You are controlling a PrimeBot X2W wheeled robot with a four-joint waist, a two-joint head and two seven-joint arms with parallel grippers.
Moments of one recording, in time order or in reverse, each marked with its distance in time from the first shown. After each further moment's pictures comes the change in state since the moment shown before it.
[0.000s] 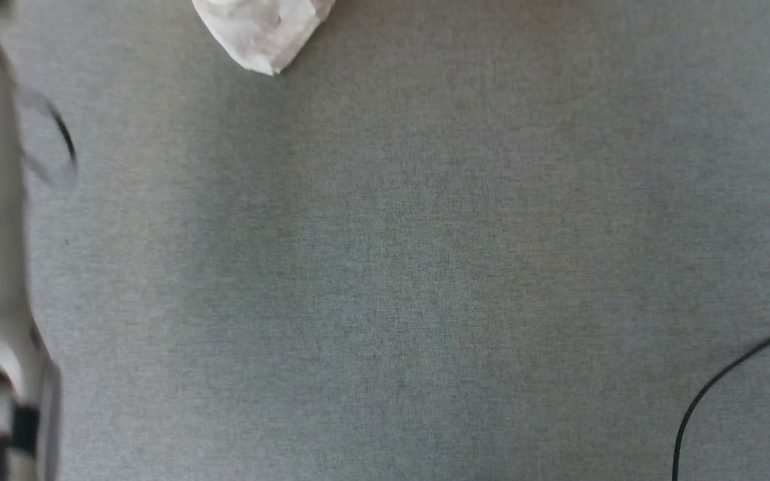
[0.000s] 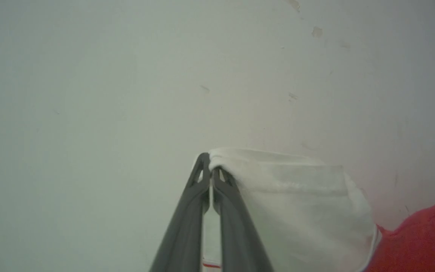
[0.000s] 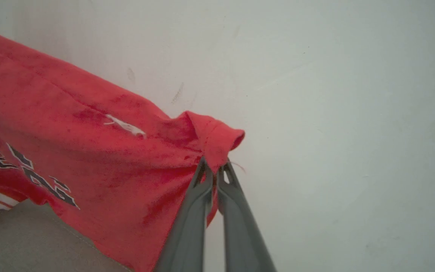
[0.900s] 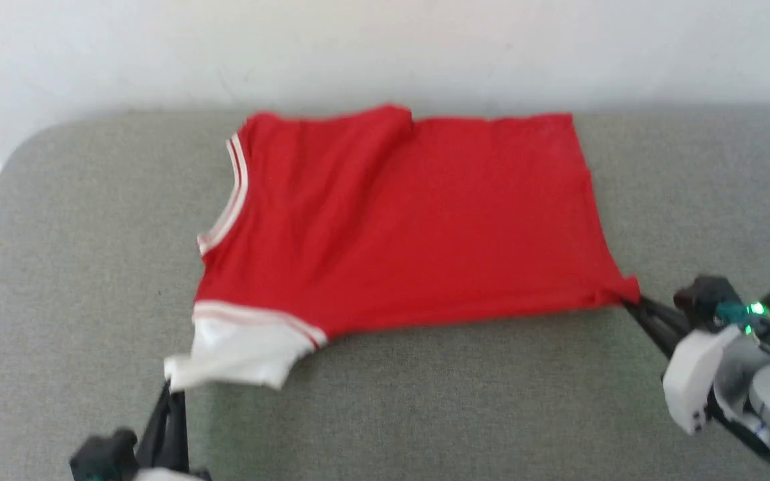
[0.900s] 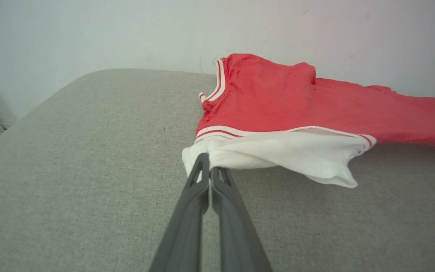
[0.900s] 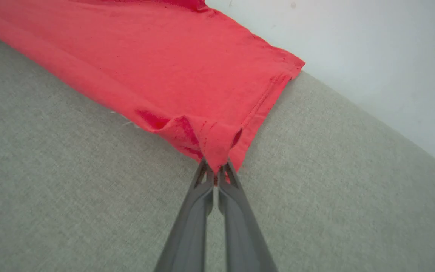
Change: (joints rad) left arm 1.336 -0.145 0.083 -0.244 -0.097 0.078 0.002; right arm 0.897 -0.162 0.230 -0.237 0.174 0.000 0.022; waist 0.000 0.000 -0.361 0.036
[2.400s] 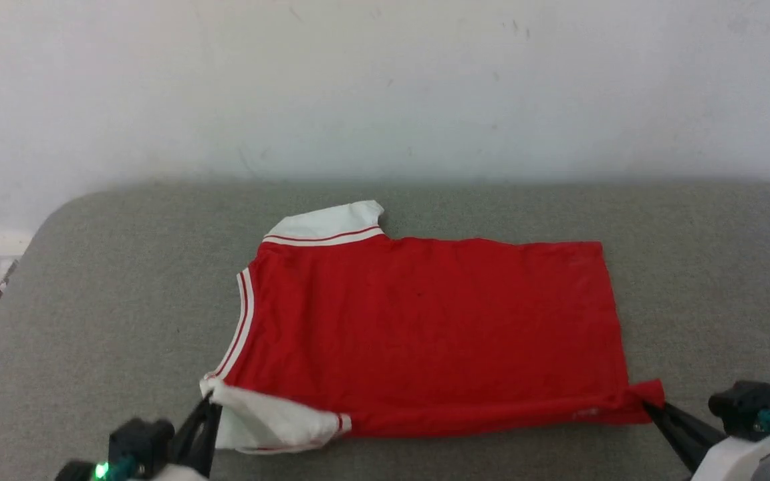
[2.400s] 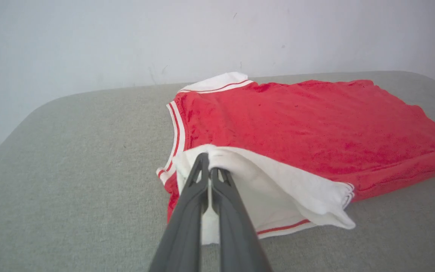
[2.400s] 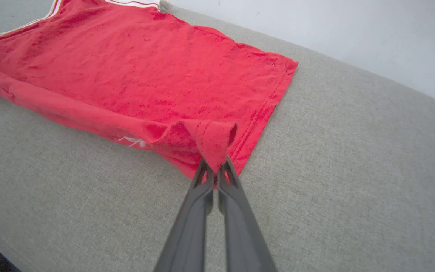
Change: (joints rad) left arm 0.076 0.108 -0.114 -0.107 0.007 -0.089 0.185; right arm 0.606 0.048 -0.487 -0.457 -0.096 0.000 0.252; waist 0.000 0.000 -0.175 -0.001
